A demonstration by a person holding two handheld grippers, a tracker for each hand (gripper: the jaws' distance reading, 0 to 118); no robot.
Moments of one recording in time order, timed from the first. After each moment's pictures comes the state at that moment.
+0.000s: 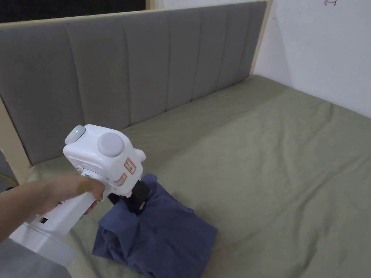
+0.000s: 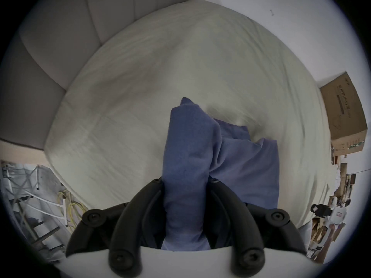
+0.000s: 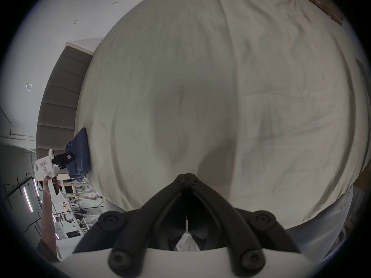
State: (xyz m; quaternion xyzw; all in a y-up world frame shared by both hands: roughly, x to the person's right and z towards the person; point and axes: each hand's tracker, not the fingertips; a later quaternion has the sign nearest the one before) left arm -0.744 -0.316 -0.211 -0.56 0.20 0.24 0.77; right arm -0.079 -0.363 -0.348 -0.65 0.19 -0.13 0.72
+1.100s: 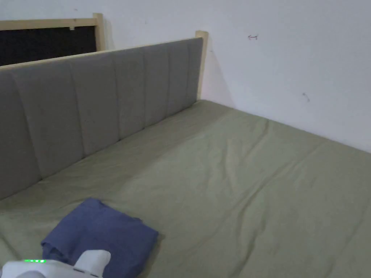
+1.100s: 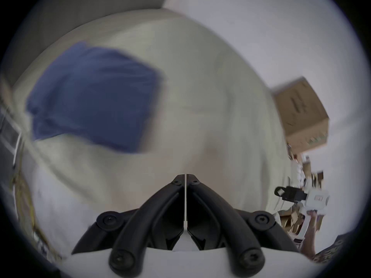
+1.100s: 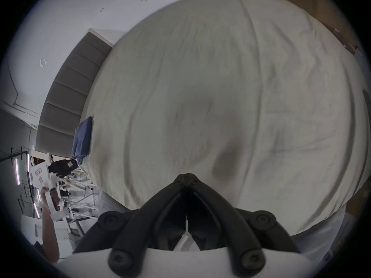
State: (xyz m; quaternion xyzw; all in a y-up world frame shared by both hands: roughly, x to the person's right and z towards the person) left arm -0.533 -0.333 -0.150 -0.43 0.06 0.34 0.83; right arm -0.060 -0.338 -0.328 -0.57 0.23 -0.08 0.78
